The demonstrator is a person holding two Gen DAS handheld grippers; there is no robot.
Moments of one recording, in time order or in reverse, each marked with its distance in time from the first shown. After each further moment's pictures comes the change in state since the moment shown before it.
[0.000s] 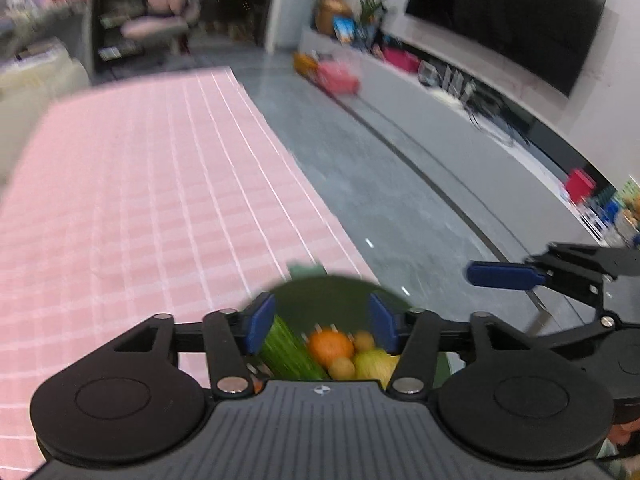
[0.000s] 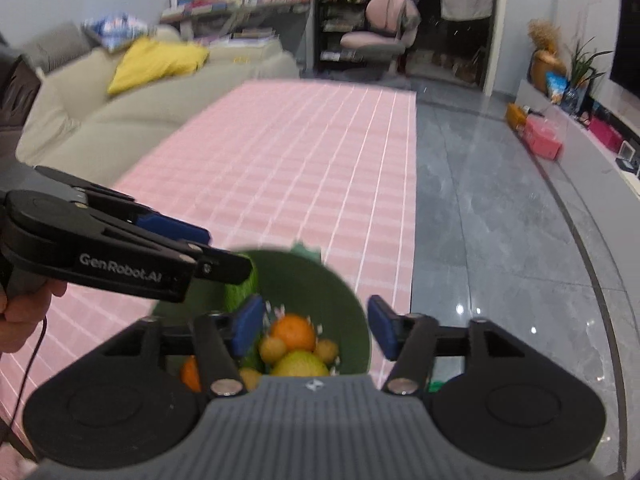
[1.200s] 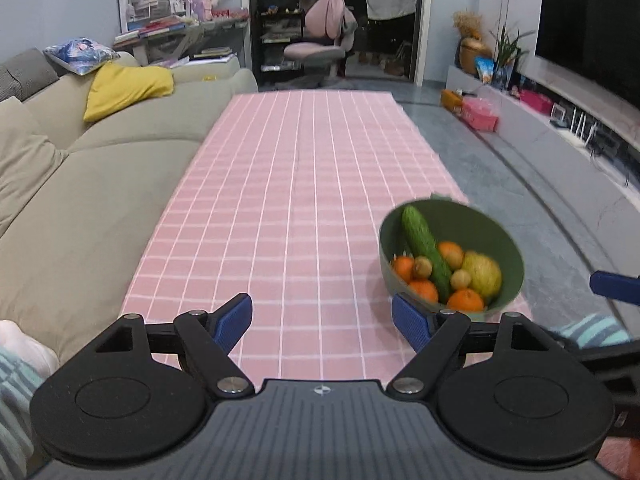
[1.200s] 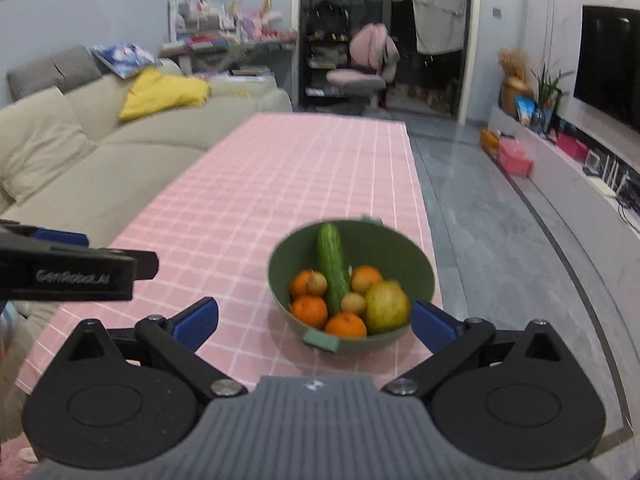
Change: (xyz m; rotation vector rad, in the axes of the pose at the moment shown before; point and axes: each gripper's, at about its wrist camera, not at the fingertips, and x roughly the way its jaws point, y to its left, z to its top) left arm -0.146 -0.013 -0.130 -0.174 -0.063 0.424; right arm -0.122 0.122 -0.093 0.027 -0.081 -0.075
